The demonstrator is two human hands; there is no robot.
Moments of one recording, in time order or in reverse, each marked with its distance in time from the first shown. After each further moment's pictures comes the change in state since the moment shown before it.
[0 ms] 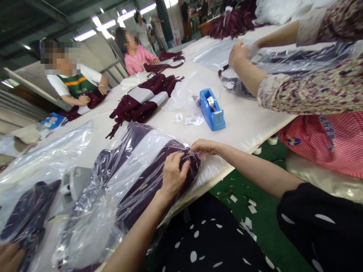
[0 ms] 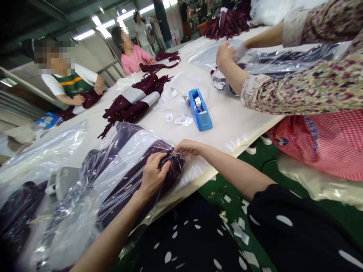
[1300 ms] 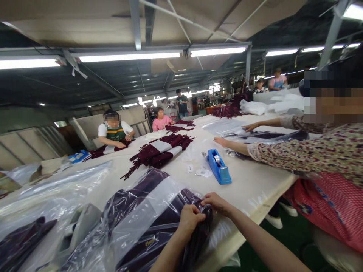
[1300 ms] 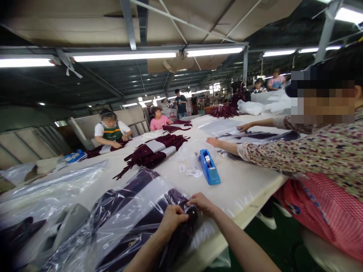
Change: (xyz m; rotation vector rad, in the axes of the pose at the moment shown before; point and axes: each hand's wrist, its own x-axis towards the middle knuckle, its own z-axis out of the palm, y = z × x) left_hand 0.011 -0.007 0.018 -0.535 -0.229 -0.515; right_hand 0.004 0.030 0.020 0.058 0.293 -0.293
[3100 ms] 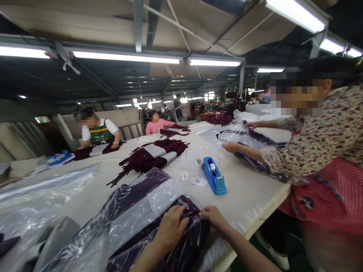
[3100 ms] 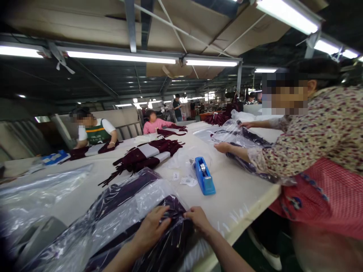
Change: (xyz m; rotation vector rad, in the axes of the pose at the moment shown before) left_hand -0.003 0.011 -0.059 0.640 -0.043 0.407; right_hand -0.003 0.014 0.004 0.010 0.271 -0.064
